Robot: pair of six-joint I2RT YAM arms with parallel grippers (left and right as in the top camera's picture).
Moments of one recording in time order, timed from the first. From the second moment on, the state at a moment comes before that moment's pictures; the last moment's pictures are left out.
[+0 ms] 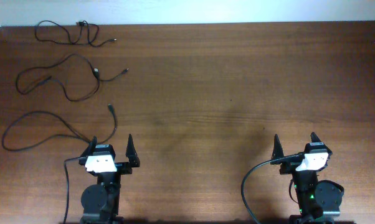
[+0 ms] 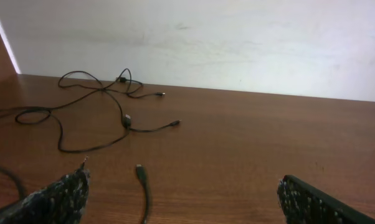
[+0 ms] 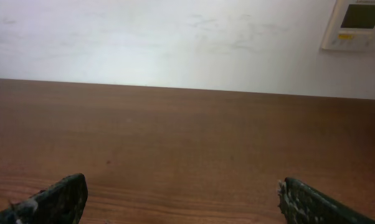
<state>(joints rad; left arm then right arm) -0.05 0.01 0.02 -0.08 -0.11 -0.06 -0.03 0.01 0.01 -0.07 -0.08 -0.03</state>
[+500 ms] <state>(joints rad) -0.05 0.01 0.02 -0.08 -0.10 -0.05 -0.03 0.01 0.01 -0.07 -0.08 -0.03</state>
